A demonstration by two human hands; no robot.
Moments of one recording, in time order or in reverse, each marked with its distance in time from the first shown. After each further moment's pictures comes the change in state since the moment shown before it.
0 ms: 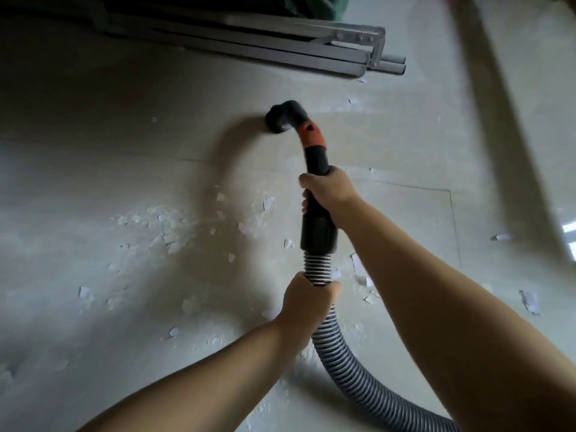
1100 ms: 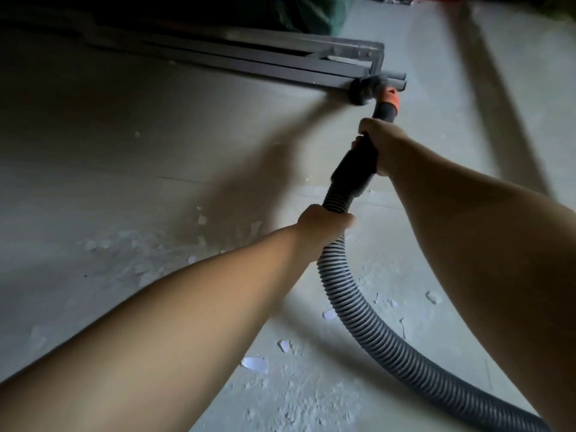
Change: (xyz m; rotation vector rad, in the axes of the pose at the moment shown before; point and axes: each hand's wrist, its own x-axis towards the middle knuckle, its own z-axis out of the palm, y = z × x) left_hand 0.104 0.123 0.009 0.044 -0.054 0.131; right_hand 0.120 -0.070 -0.074 0.233 0.210 0.037
